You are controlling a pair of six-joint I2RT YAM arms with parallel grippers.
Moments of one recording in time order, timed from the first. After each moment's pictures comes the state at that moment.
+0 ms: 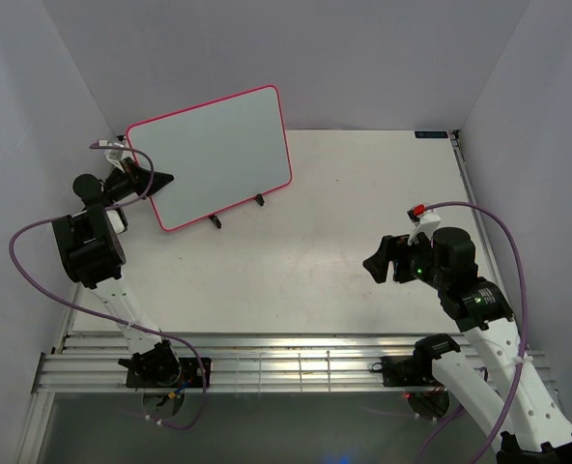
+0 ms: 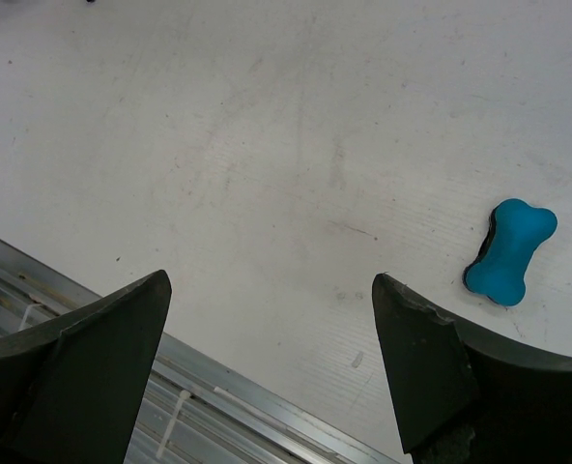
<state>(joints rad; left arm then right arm) 0.43 2.07 1.14 1.31 1.38 -0.79 0.34 0.61 0.71 -0.63 -0.25 0.23</state>
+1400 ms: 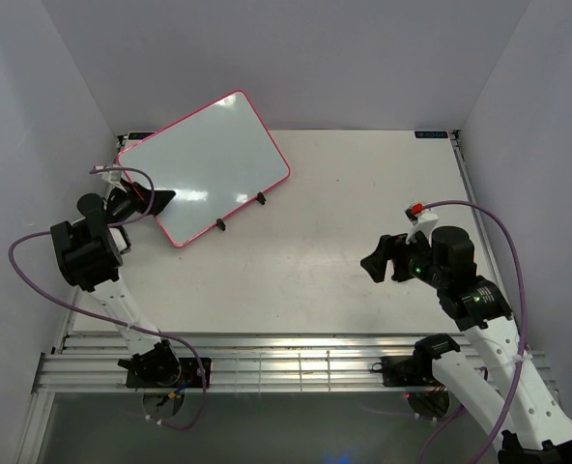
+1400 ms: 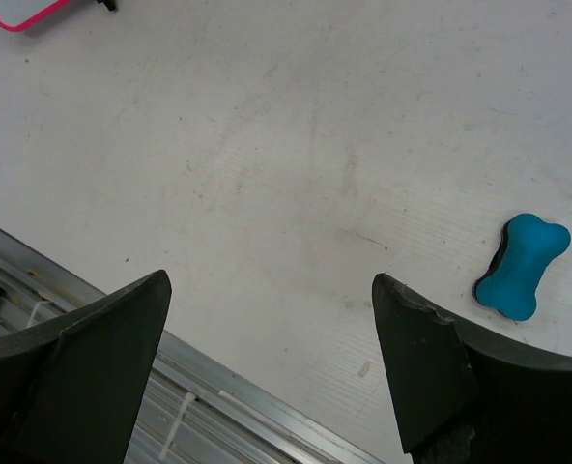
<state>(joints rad) 0.47 2.07 0.93 1.23 1.16 -0.54 0.35 0.61 0.71 -0.60 -0.27 0.23</state>
